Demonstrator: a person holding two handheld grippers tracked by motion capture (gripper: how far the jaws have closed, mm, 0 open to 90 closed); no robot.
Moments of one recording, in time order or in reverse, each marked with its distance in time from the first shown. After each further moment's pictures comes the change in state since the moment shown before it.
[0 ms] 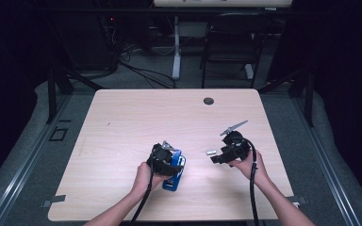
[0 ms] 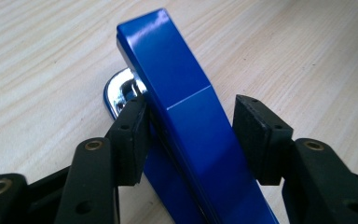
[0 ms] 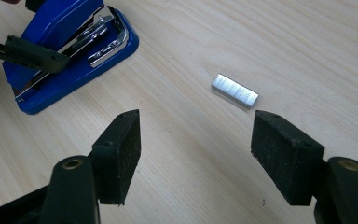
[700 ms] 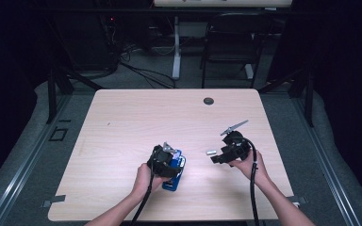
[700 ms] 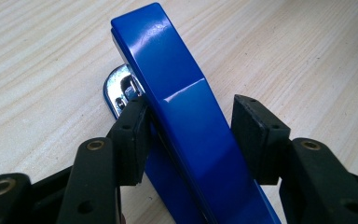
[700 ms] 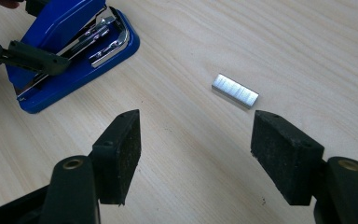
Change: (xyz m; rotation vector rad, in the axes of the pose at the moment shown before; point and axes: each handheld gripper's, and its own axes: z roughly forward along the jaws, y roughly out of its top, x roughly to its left) left arm -0.003 -0.002 0.000 -0.008 0.021 0.031; right arm 0.000 0.000 -0.001 0.004 0.001 -0.007
